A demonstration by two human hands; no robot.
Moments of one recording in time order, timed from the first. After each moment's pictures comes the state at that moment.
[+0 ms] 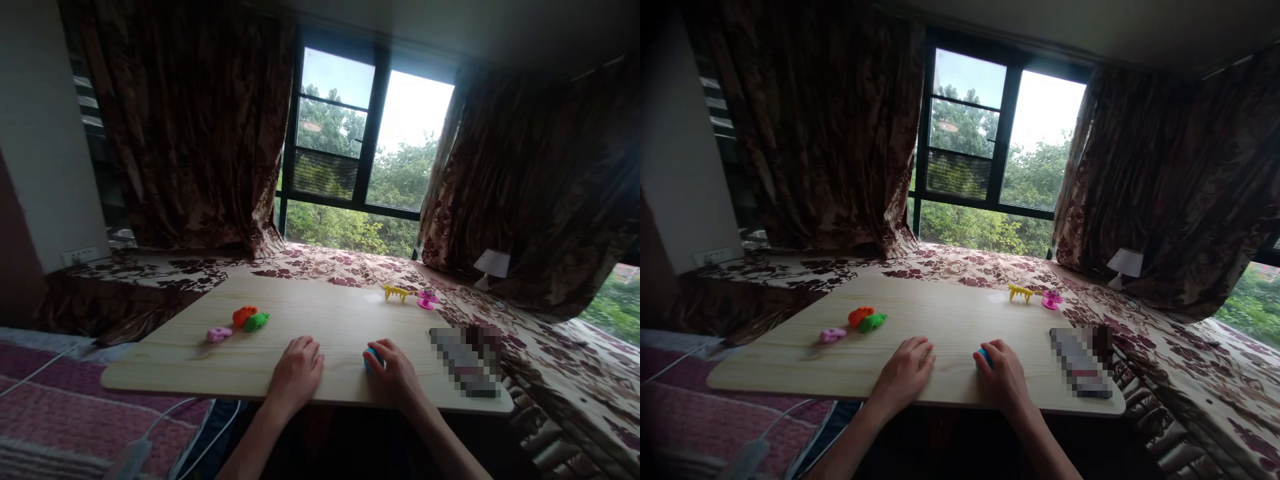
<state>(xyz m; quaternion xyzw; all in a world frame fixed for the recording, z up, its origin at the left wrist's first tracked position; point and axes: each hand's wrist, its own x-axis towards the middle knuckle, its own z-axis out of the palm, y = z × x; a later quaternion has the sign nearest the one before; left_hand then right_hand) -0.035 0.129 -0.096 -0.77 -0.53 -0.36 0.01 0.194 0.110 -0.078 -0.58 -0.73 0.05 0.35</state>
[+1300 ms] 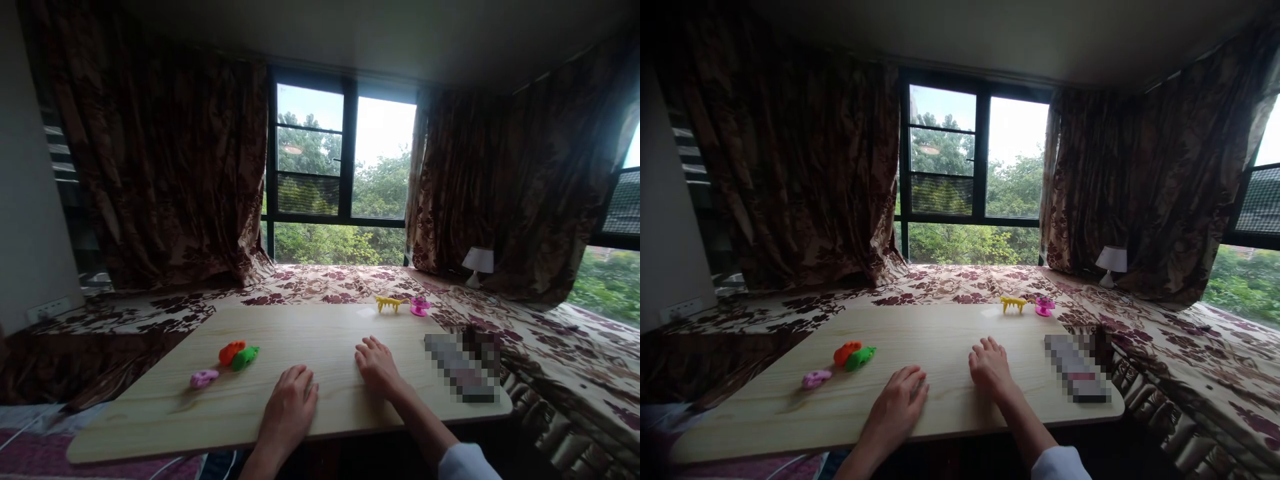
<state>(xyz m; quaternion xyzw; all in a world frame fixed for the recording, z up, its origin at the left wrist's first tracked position) -0.032 0.131 -0.093 -0.77 -0.53 -0.34 0.02 0.181 0.145 -0.064 -0.63 -0.74 -0.01 0.24</state>
